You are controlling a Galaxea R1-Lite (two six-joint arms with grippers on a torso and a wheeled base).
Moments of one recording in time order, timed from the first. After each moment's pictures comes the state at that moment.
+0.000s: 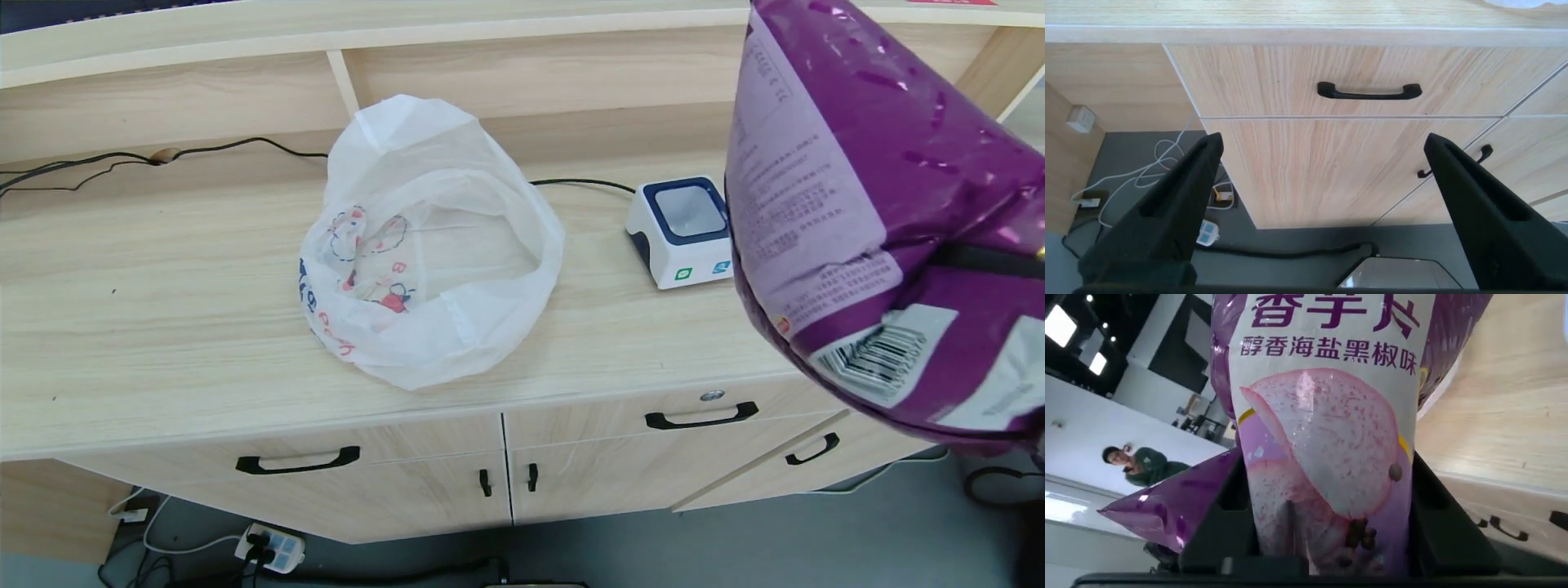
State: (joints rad) left arm 0.00 0.00 0.00 -0.03 0.02 0.00; right arm 0.50 1.06 -0.57 -0.70 0.40 0.66
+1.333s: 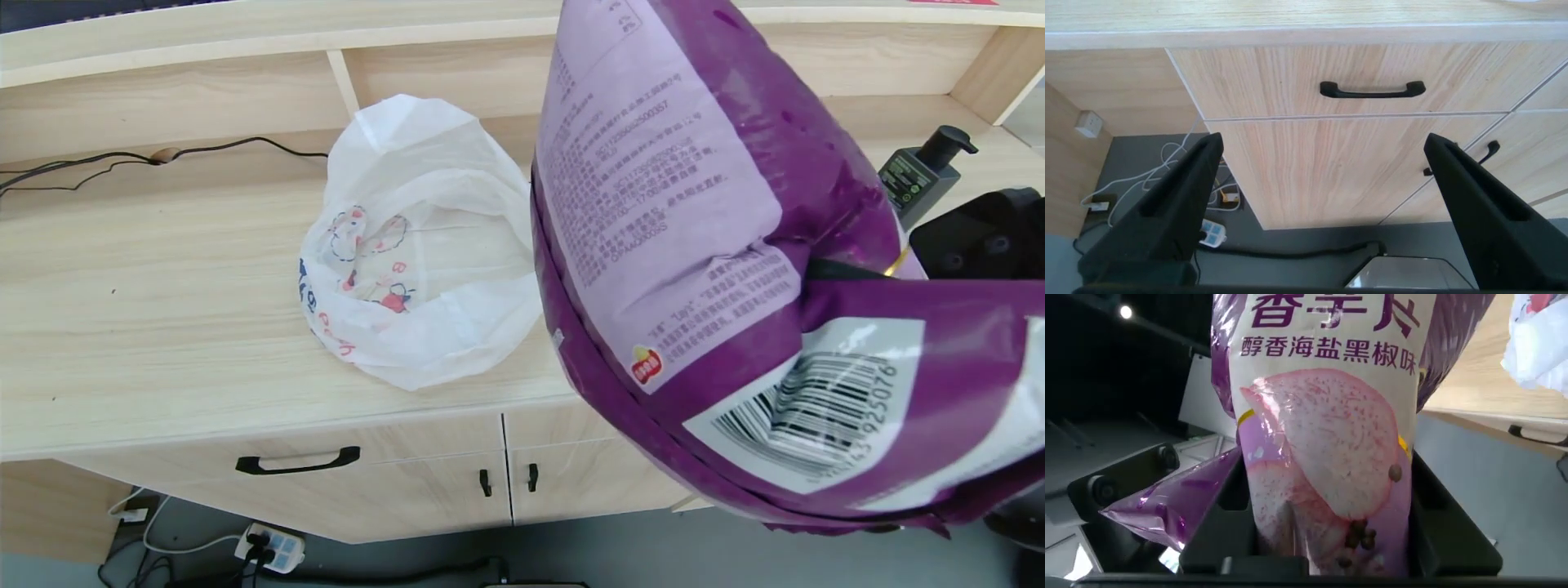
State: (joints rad) left arm 0.00 0.00 0.00 -0.03 0.02 0.03; right arm 0.77 1.39 -0.45 -1.40 0.49 1.13
